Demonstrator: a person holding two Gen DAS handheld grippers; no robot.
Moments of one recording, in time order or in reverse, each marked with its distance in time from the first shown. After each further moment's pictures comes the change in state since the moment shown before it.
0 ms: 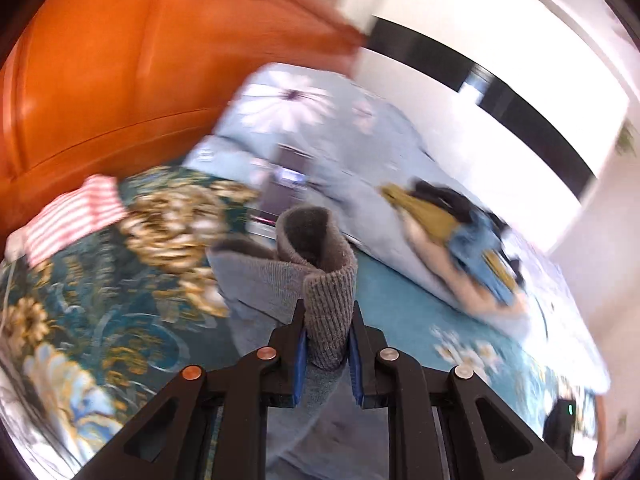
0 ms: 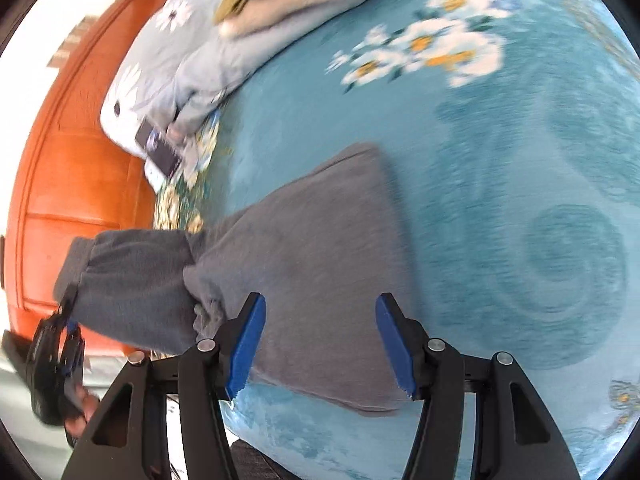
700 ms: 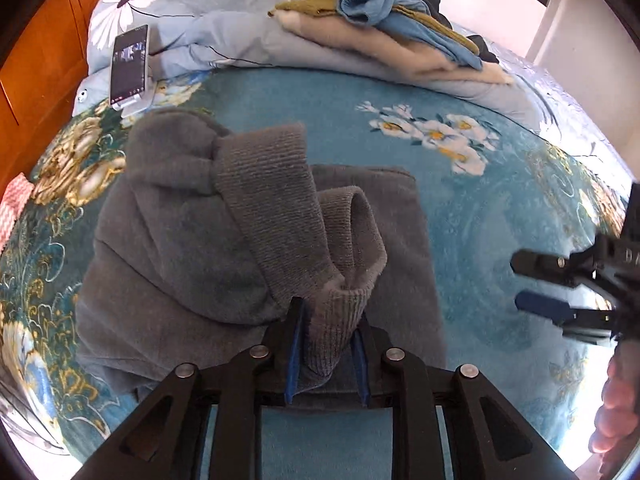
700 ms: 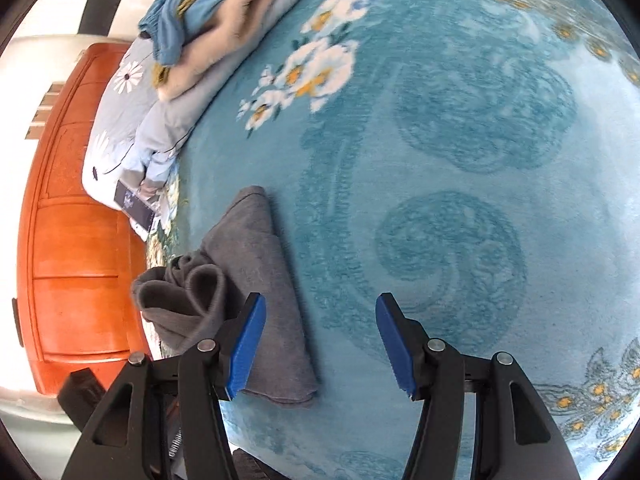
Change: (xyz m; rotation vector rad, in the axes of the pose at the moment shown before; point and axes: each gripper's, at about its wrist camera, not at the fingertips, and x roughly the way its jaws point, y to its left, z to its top) left arm 0.097 -0.133 -0.156 0.318 0.431 0.035; right arm -0.031 -0.070 0.001 0.138 -0.040 0.023
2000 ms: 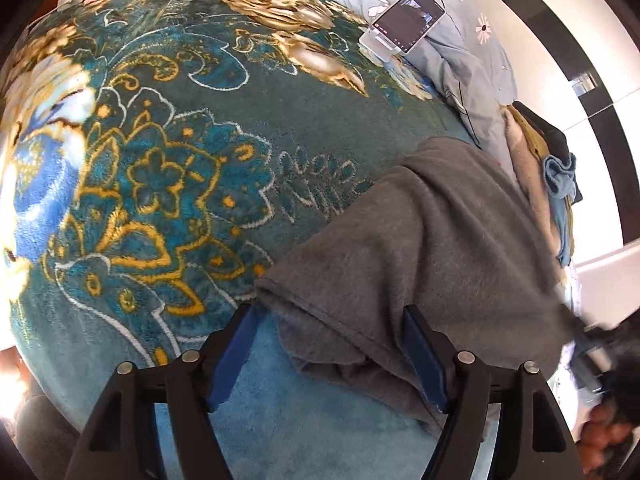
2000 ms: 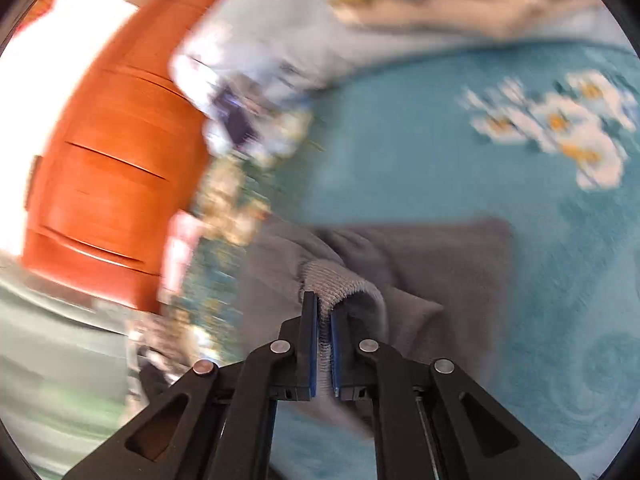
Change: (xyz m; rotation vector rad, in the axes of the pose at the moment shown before) left arm -0.007 0.181 -0.090 -0.753 -0.085 -0.088; right arm 0.076 0.136 -0.009 -0.423 0.123 0.039
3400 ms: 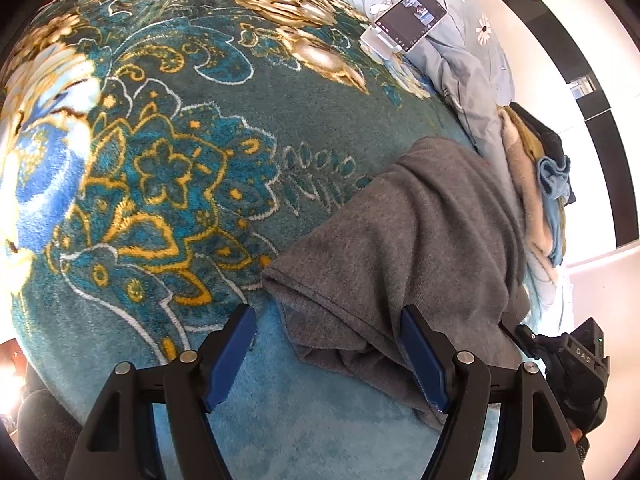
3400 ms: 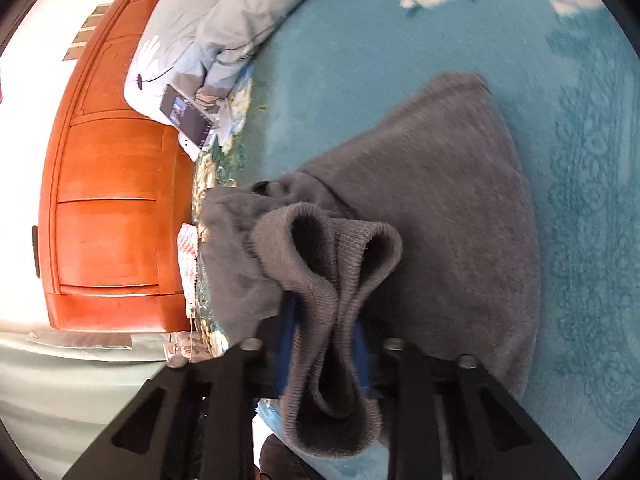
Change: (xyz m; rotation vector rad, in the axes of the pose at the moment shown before) left arm -0.017 0.007 -0.003 -0.057 0.012 -0.046; right arm 0.035 -0.040 -0.023 0.245 0.062 0.199
